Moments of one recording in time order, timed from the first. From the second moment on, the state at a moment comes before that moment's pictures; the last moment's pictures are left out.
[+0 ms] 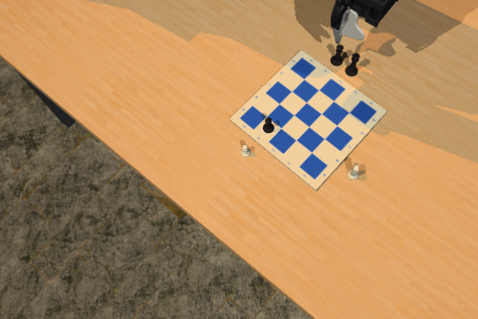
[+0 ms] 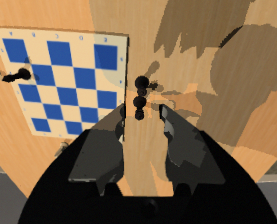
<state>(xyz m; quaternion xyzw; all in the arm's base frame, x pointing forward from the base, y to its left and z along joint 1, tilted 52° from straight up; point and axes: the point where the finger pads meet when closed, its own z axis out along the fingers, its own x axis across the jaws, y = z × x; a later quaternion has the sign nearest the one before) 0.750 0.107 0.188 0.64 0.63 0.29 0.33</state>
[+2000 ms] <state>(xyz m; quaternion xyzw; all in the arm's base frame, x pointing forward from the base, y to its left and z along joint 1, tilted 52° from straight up) 0.771 0.105 0.171 0.64 0.63 0.29 0.33</state>
